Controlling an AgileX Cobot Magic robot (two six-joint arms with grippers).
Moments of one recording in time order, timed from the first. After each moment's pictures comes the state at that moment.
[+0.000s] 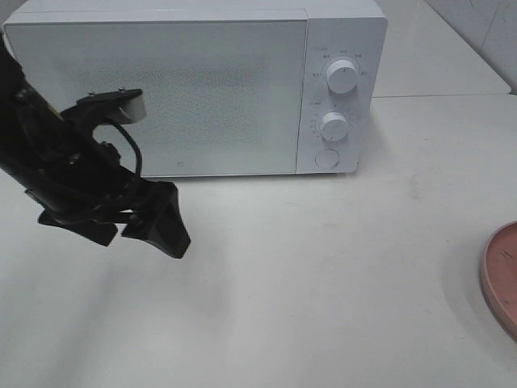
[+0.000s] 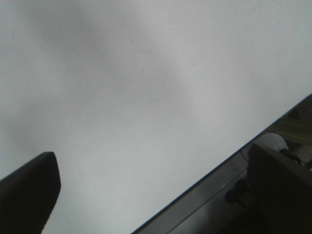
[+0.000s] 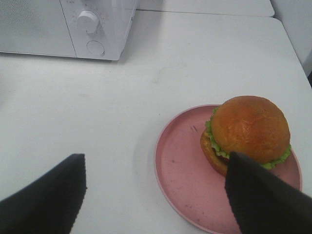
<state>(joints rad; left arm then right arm) -0.47 1.63 -0.97 -0.51 0.79 0.33 0.08 0.00 -0.50 0.00 1.00 -0.01</state>
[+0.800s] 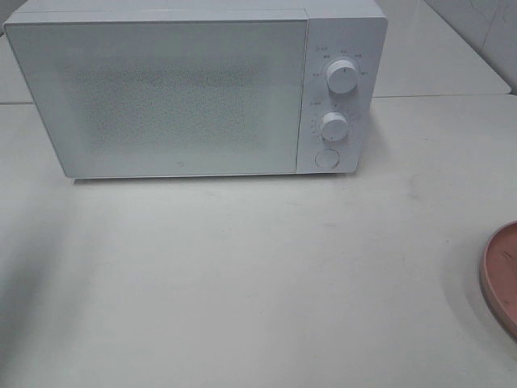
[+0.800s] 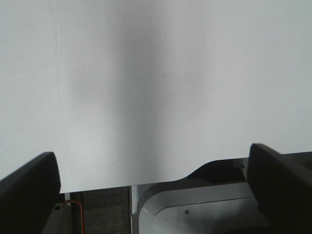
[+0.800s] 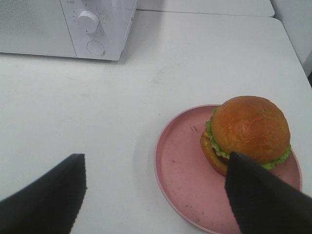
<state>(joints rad) 0.03 1.23 -0.90 -0.21 1.13 0.10 0.08 0.00 -0.50 0.00 1.00 -0.01</state>
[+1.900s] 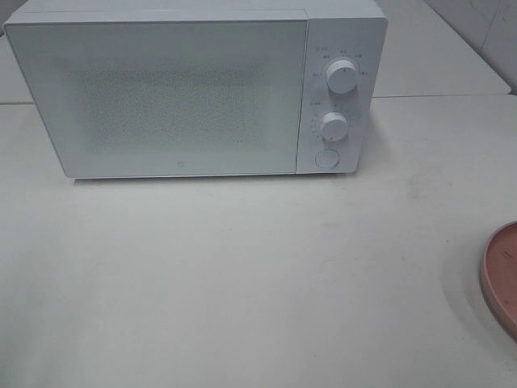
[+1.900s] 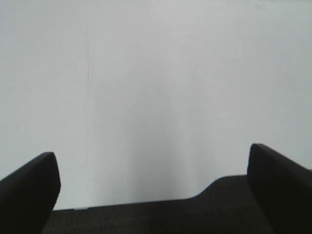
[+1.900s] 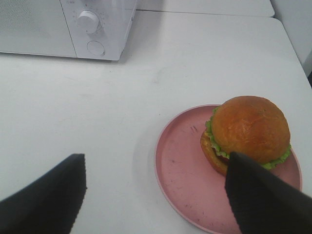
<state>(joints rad) 0.04 0.31 -0.52 -0.17 1.08 0.10 0.08 0.00 -0.50 0.00 1.00 -0.01</state>
